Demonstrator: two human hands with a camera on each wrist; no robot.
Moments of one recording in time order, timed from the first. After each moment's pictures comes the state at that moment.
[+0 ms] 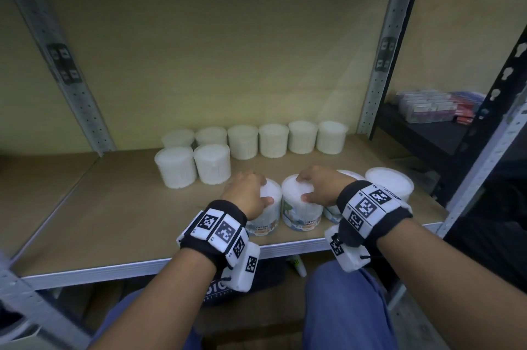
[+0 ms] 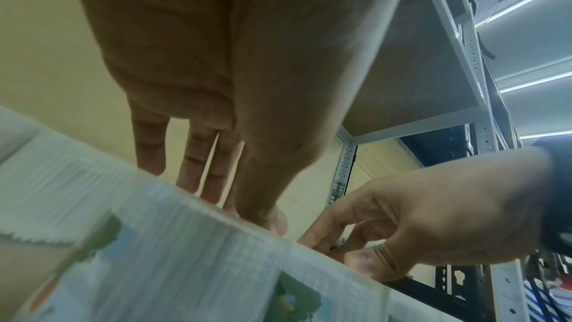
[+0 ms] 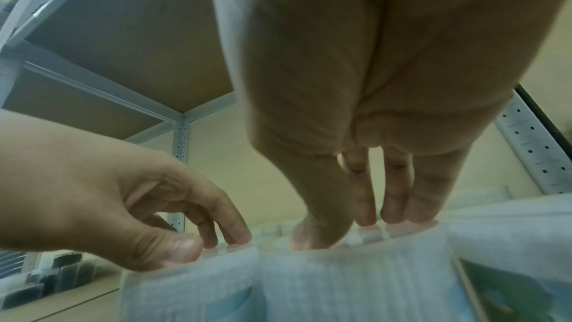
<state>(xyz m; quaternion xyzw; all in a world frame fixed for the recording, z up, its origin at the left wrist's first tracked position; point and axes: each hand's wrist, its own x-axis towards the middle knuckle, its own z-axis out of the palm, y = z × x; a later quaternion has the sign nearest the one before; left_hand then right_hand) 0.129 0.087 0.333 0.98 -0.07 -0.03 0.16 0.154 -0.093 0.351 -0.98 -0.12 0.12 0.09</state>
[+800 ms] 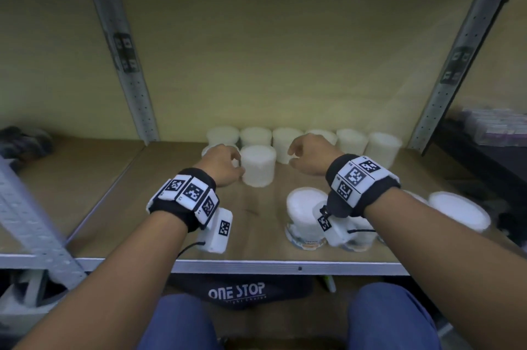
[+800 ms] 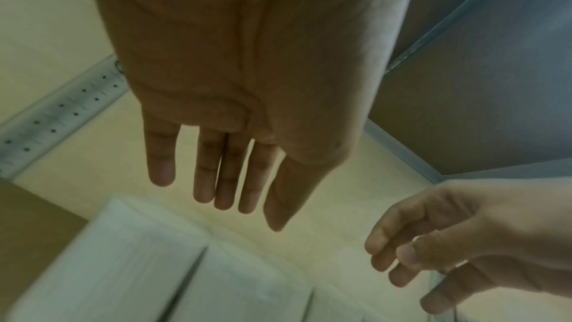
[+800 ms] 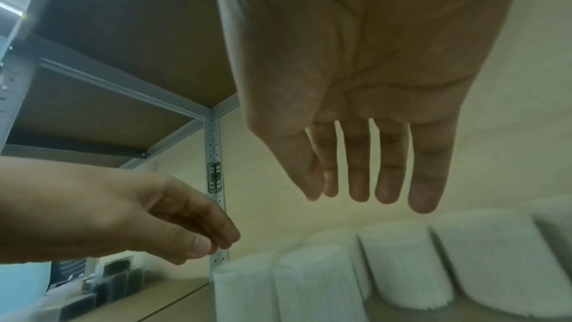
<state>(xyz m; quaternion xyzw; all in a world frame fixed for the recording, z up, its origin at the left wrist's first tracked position) 0.161 0.227 0.365 0.97 0.06 0.00 0.23 0.210 0.027 0.386 -0.97 -0.16 0.04 0.19</state>
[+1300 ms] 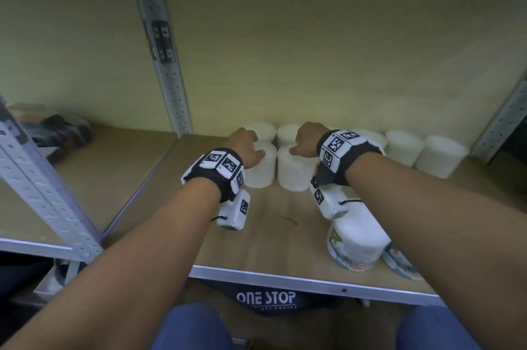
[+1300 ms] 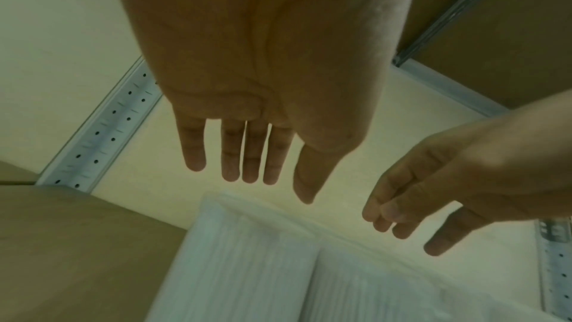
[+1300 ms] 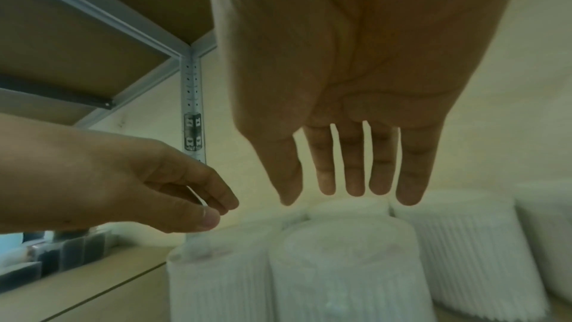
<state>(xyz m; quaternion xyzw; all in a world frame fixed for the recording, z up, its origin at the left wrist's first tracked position) 0.224 0.281 0.354 0.98 0.10 0.00 0.19 0.291 0.128 0.373 -0.98 -0.16 0.10 0.06</state>
